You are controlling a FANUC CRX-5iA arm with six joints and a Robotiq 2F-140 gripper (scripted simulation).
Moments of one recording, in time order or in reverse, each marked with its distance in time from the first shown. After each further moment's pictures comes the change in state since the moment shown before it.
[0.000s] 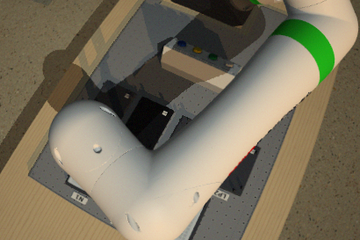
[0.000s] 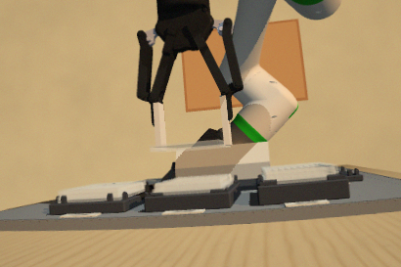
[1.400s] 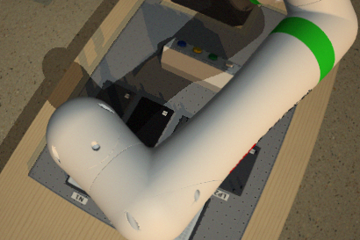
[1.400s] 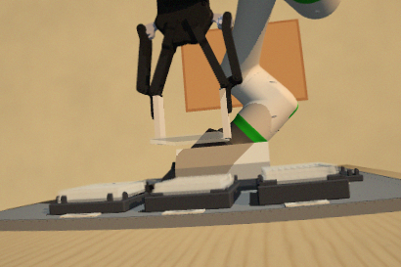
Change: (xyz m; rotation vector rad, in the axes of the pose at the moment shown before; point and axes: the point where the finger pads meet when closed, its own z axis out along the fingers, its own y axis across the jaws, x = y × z) arm 0.000 0.000 -0.010 0.000 0.000 -0.014
